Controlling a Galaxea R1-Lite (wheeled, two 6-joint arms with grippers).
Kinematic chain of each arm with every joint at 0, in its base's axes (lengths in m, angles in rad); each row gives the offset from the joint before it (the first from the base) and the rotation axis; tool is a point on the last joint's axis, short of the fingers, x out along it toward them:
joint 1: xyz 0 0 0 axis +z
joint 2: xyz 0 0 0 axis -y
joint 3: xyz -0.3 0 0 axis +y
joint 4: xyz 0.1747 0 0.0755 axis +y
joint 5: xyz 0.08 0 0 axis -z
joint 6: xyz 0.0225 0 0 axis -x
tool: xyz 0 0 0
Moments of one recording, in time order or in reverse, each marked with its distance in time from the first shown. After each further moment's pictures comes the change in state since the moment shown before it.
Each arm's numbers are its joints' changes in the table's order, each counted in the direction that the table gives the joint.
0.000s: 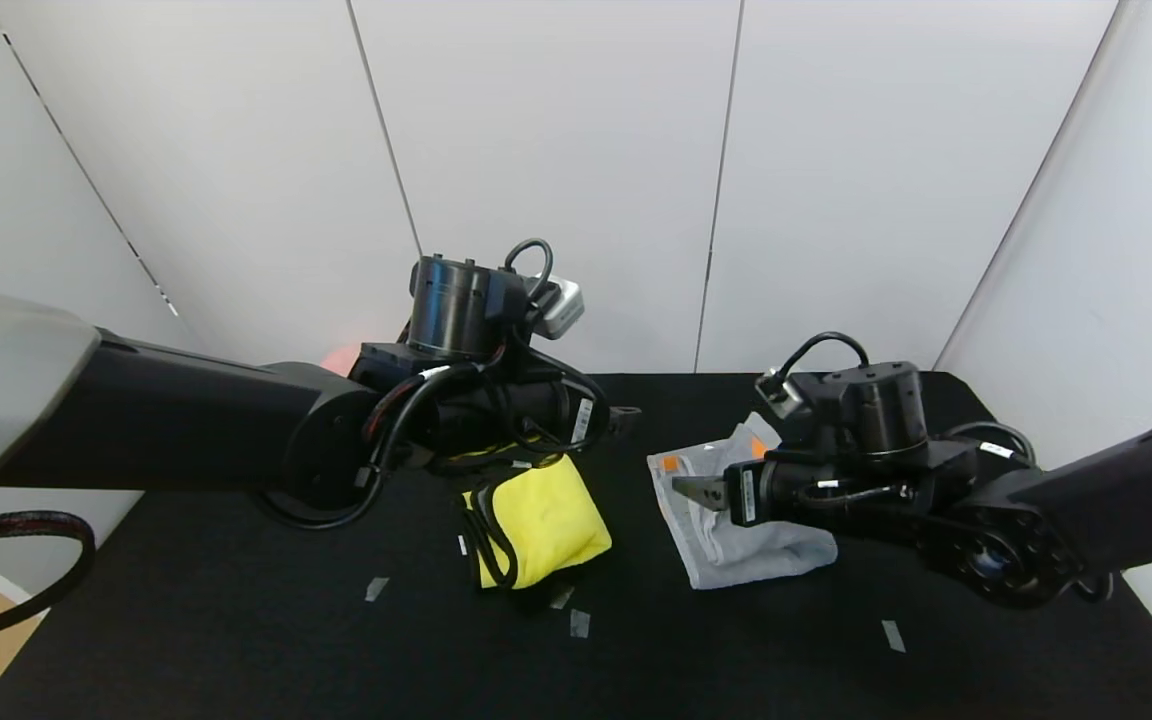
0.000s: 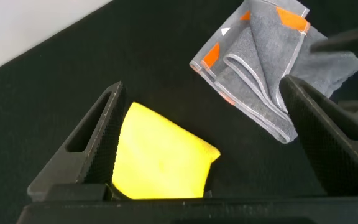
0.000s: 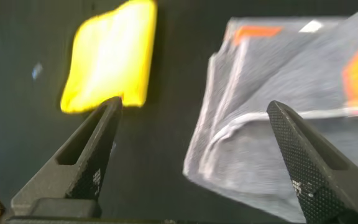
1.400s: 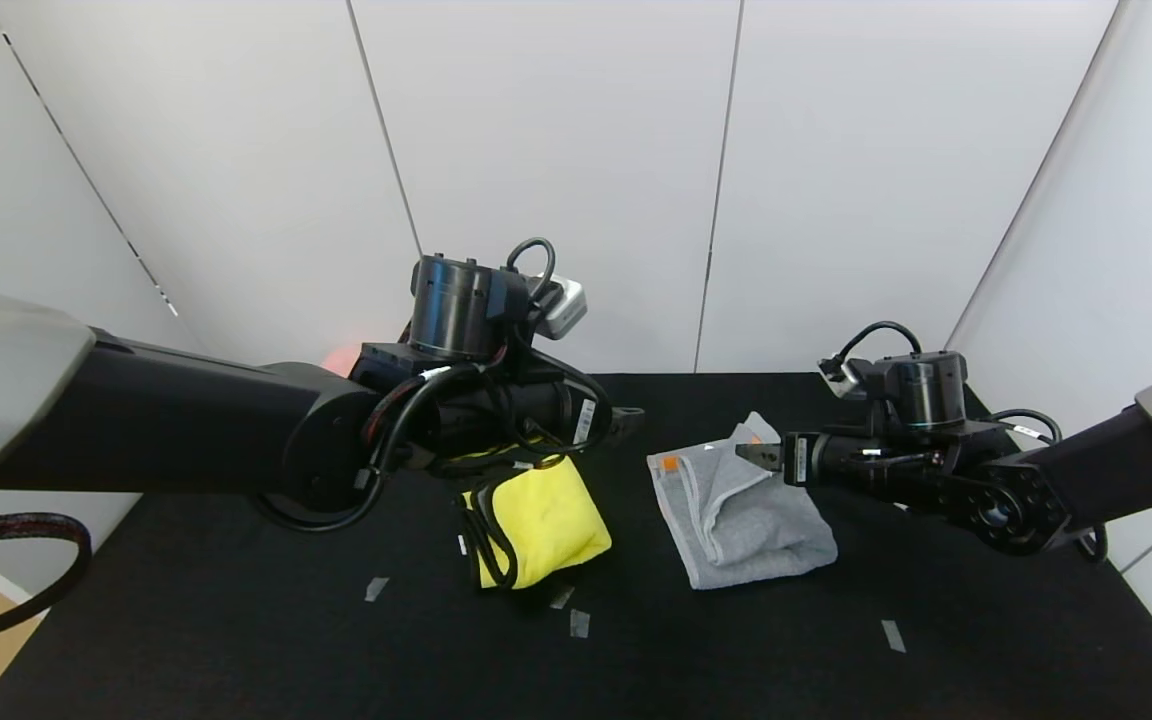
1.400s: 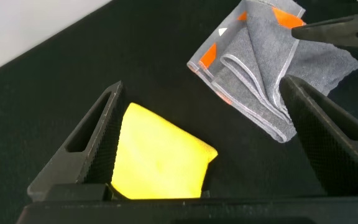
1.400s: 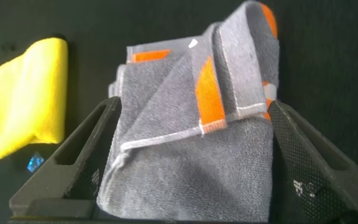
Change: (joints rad) left arm -0.006 0.005 0.003 0.000 -0.001 0.000; right arm -0.191 -0.103 -0.070 -0.006 -0.009 -0.002
